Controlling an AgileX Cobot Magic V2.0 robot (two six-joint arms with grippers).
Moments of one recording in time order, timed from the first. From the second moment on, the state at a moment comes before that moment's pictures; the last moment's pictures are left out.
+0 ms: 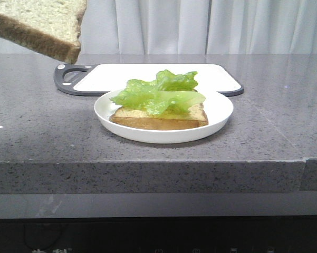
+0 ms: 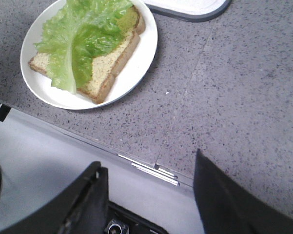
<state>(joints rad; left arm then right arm) -0.19 0.93 -0.94 -0.66 0.93 0.29 0.23 0.81 -0.88 0.30 0.92 -0.14</state>
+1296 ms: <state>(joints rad) -0.22 1.70 -1.13 -1.31 1.05 0.84 0.23 0.73 -0.82 0.29 0.89 -0.13</state>
